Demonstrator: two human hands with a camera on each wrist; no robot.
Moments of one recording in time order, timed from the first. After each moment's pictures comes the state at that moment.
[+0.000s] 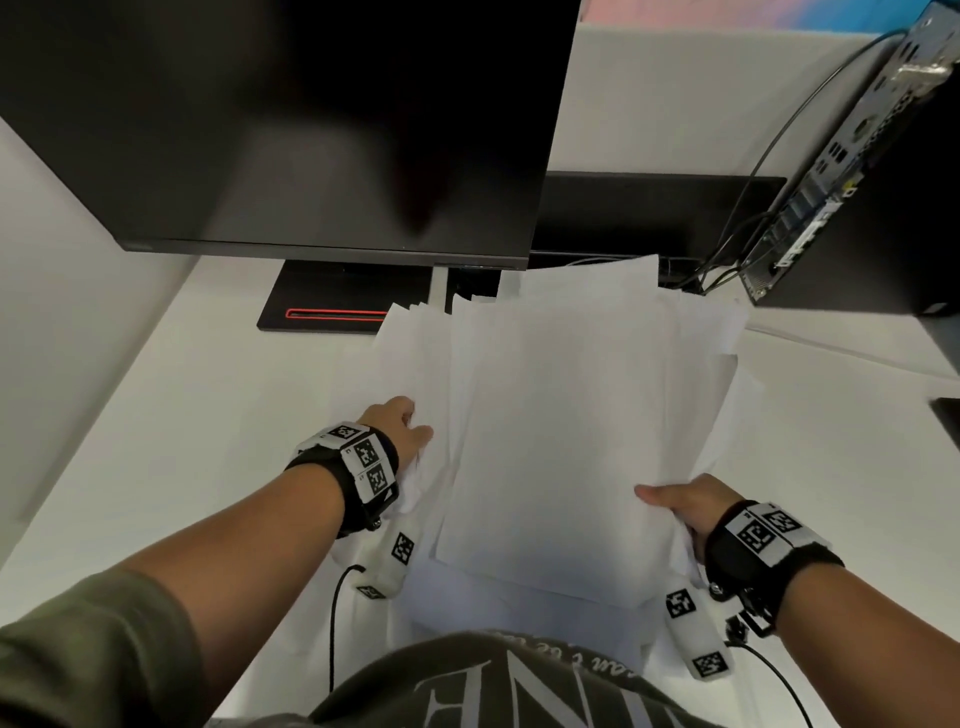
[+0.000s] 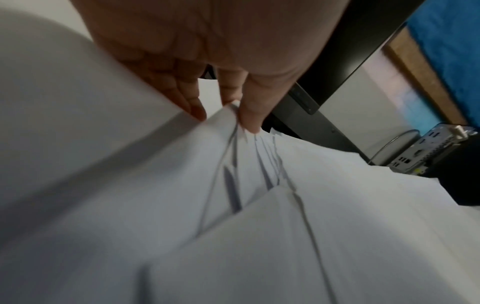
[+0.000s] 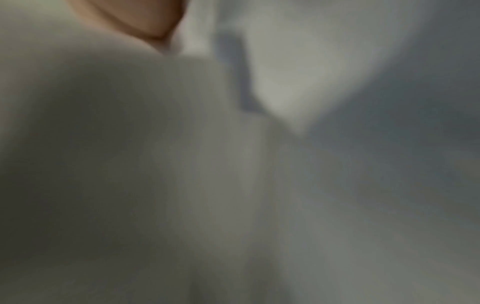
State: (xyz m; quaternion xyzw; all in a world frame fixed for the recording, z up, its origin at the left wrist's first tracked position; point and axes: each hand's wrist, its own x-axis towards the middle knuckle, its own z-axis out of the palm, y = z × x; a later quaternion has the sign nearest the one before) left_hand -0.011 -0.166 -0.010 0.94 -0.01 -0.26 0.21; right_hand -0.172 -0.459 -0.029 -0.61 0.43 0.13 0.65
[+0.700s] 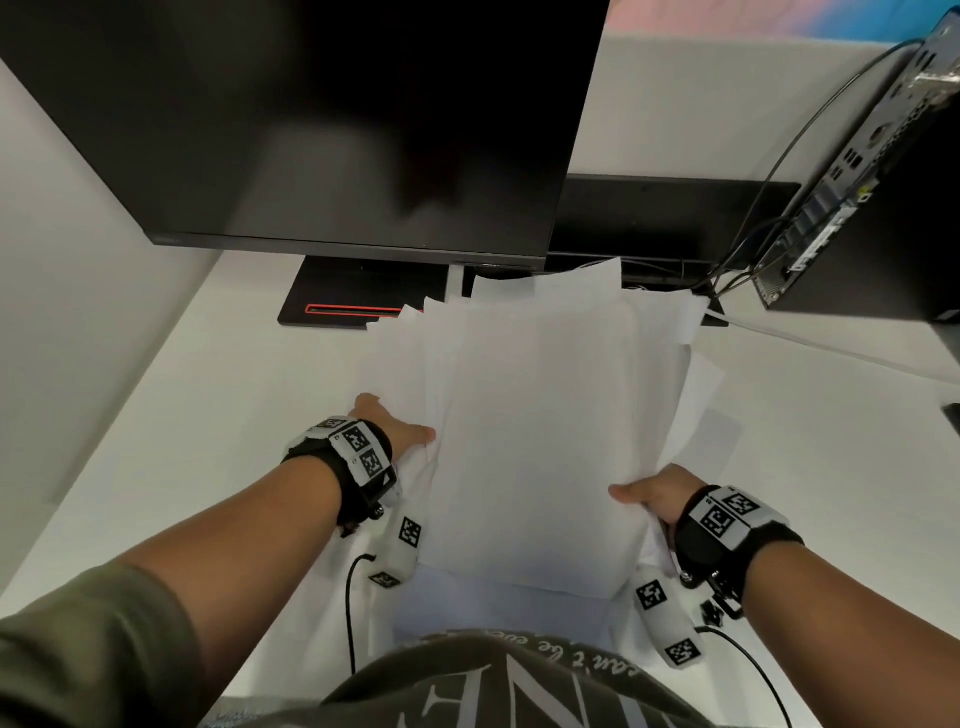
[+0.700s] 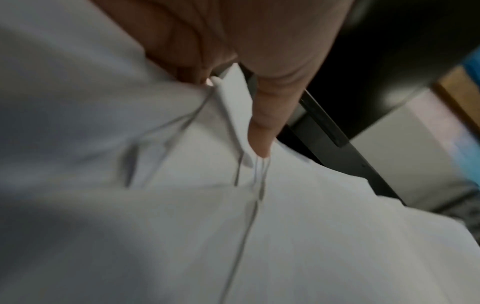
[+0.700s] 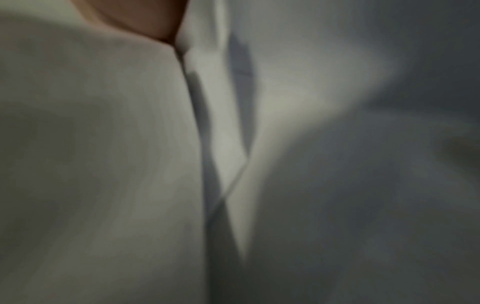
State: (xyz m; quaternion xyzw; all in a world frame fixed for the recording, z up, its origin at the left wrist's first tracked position) left_hand -0.012 -0.144 0.003 0.91 0.14 -0.28 0.28; right_hand -0.151 -0.424 -0.024 -0.68 0.40 0.18 0.58
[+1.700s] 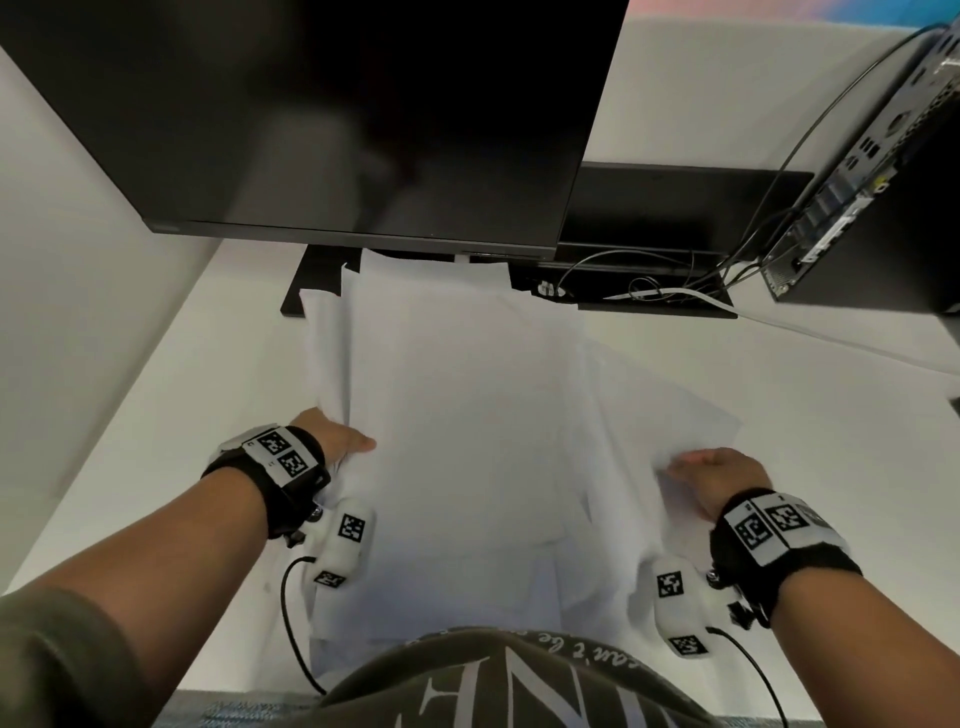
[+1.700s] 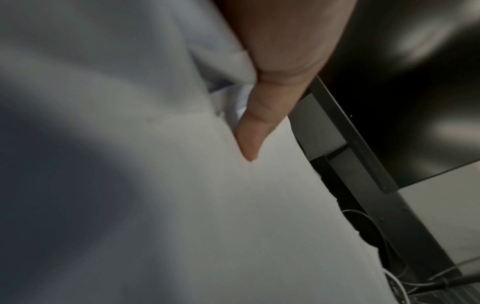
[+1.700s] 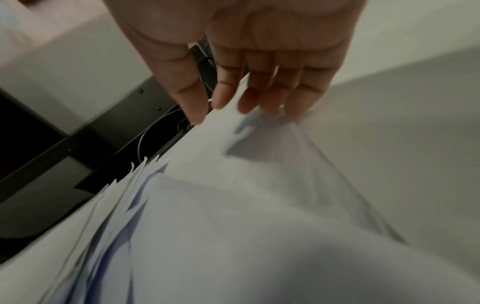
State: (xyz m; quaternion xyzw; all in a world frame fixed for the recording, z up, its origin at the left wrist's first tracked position) left_hand -0.003 -0.084 -0.003 0.87 0.25 -0.28 0.32; right_hand -0.157 -0.447 -0.017 -0.75 0.48 0.08 0.44
